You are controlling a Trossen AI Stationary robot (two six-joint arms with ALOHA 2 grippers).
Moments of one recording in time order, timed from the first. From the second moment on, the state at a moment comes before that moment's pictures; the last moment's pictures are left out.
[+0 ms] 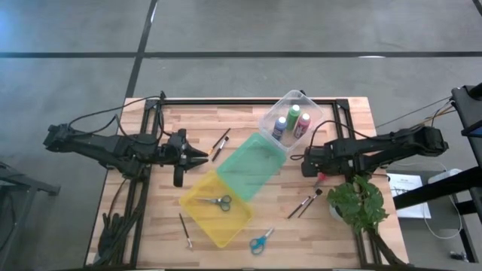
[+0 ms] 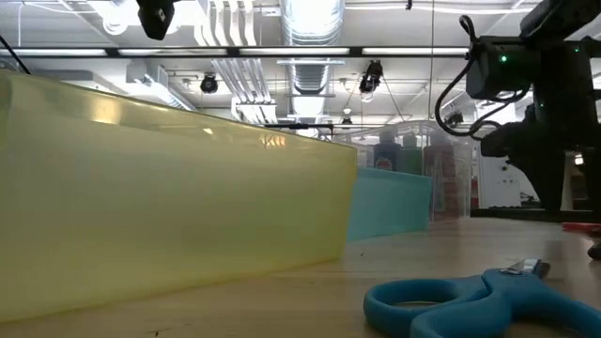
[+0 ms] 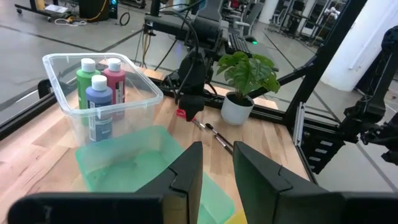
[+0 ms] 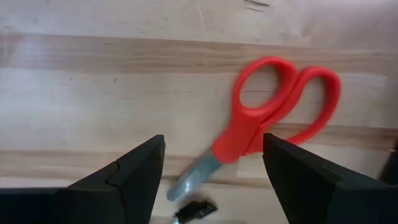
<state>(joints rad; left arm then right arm) -0.19 0.83 0.73 -0.13 -0.21 -0.29 -0.05 1.15 0.52 -0.89 -0.08 1.52</state>
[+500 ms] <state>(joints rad) -0.19 0.83 0.73 -0.13 -0.21 -0.31 -0.05 1.15 0.48 -0.67 -0.08 1.57</state>
